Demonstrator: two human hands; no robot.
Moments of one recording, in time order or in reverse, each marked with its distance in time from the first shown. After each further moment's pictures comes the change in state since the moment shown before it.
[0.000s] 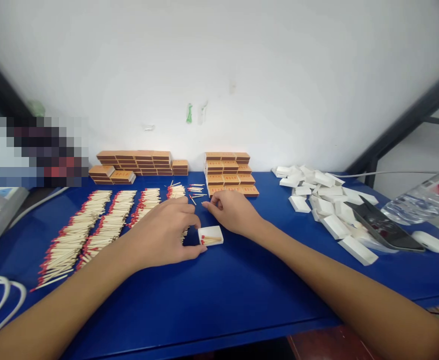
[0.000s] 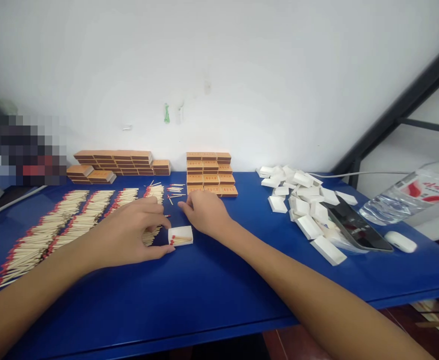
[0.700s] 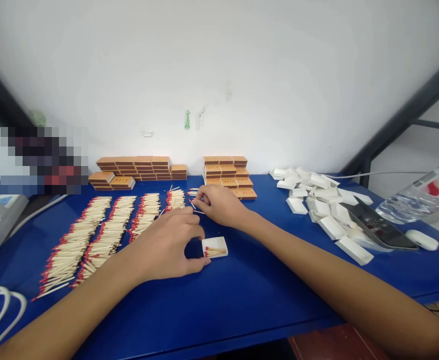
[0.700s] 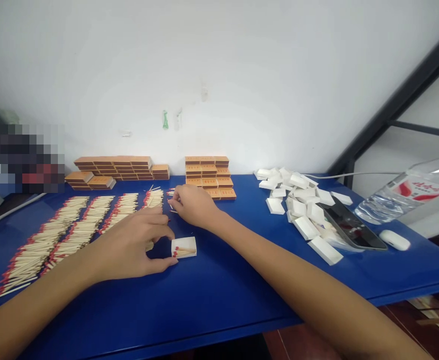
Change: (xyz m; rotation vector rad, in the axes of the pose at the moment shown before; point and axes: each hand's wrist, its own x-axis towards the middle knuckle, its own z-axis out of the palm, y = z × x) left_hand -0.003 0.007 0.004 -0.047 -0.051 -0.014; right_hand 0.029 -0.012 -0.003 -0.002 0.002 -0.184
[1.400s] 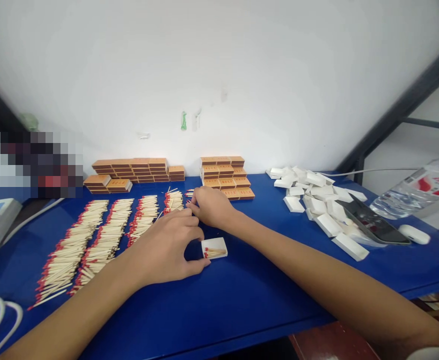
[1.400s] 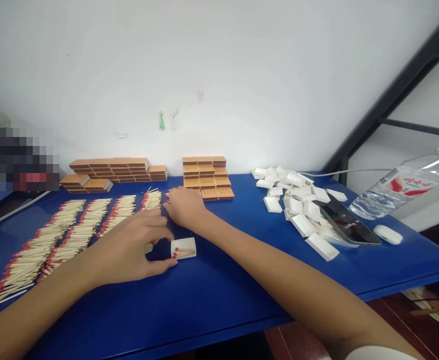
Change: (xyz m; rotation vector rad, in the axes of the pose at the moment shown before) left_hand 0.000 0.002 -0.002 -0.002 -0.006 -0.001; right_hand 0.008 -0.029 0.001 -0.196 -0.105 0.161
